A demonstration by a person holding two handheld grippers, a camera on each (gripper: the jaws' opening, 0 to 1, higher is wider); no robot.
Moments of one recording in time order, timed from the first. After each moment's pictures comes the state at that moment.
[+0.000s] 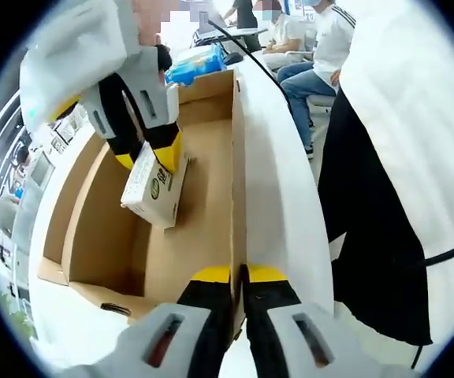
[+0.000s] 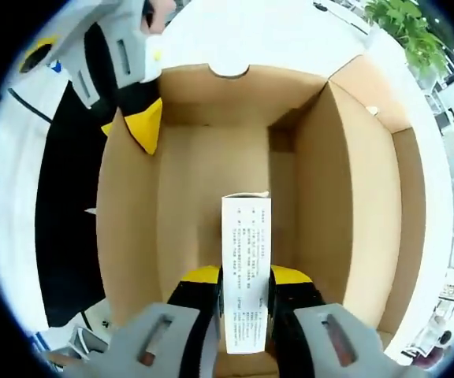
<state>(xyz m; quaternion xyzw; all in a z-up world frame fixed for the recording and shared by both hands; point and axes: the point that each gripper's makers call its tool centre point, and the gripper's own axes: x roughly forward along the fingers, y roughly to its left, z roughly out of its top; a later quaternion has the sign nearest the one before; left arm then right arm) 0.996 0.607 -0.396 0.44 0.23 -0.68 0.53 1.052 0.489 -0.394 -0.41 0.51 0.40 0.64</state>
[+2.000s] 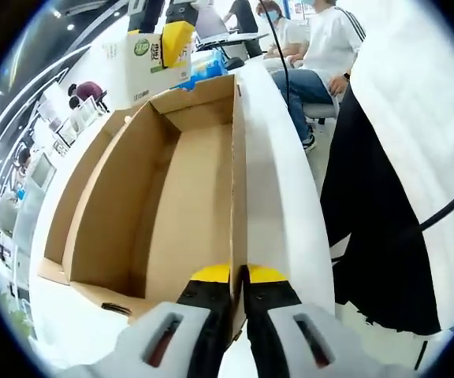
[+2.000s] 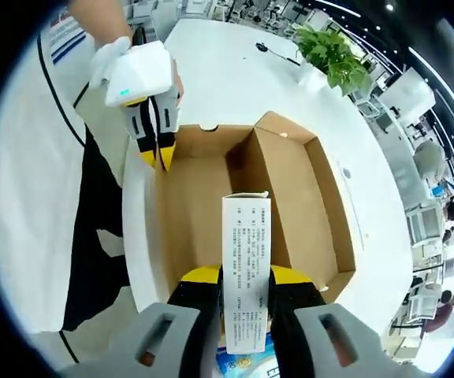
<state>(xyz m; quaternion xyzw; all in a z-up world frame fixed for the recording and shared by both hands) 0.998 0.606 -0.394 0.43 0.21 -0.69 0.54 1.008 0.448 -0.281 -0.39 0.42 0.31 0.76</state>
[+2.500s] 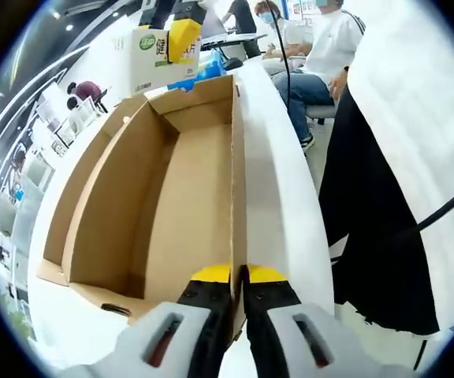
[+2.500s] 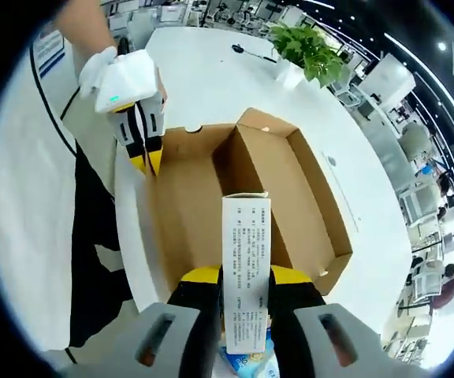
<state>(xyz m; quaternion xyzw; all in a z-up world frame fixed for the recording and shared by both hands) 0.999 0.606 -0.395 0.43 0.22 -0.69 0.54 1.004 0.438 -0.281 -0.36 0.41 0.26 0.80</state>
